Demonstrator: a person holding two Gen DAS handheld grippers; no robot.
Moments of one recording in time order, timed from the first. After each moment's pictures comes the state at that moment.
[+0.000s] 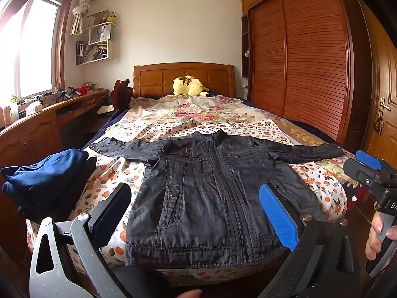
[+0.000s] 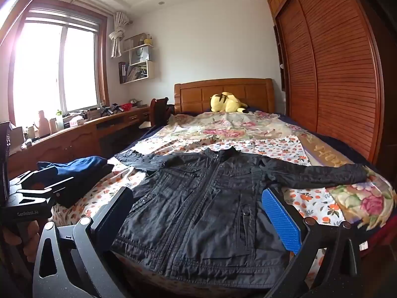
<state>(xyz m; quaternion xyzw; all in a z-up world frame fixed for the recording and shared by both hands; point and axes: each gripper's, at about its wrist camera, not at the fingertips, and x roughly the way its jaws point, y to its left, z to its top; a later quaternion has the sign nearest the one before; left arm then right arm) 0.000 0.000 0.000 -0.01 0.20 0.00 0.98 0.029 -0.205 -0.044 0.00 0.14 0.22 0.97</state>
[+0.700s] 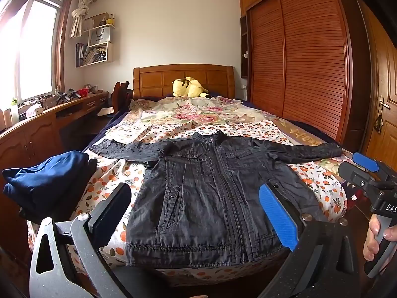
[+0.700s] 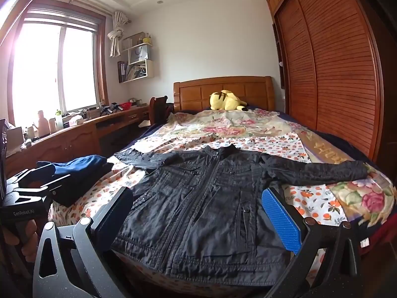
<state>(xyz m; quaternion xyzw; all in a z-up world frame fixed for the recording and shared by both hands) 0.000 -0.001 0.000 -0.01 0.20 0.00 0.98 0.030 -0.206 -0.046 0.01 0.14 0.22 0.97</state>
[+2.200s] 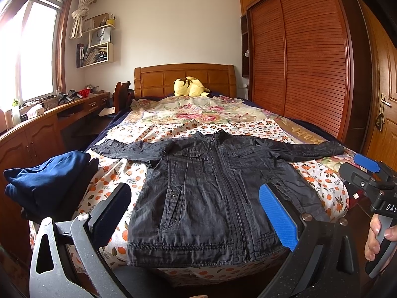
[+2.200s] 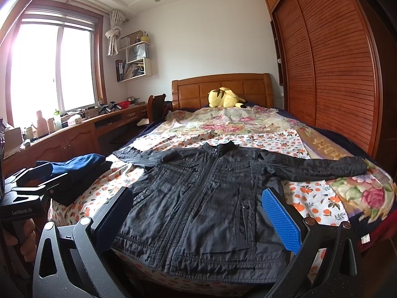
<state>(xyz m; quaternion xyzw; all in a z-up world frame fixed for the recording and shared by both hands) -0.008 0.005 0.020 0.00 0.20 0.01 0.98 0.031 -0.205 -0.049 0.01 0.15 0.21 0.96</state>
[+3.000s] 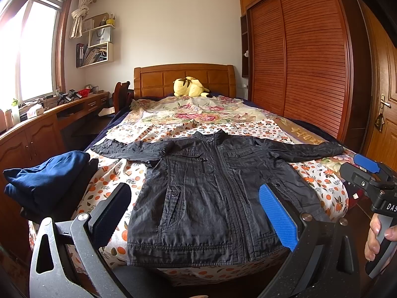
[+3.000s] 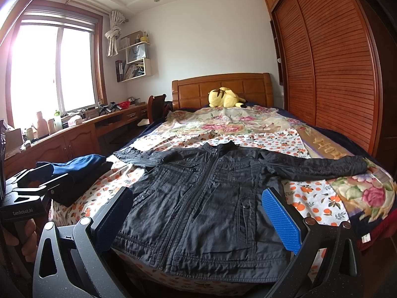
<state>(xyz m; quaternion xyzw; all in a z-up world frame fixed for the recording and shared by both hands) -0.003 0.004 0.012 0.00 0.20 0.01 0.98 0.032 -0.205 -0.048 0.02 0.15 0.21 0.96</state>
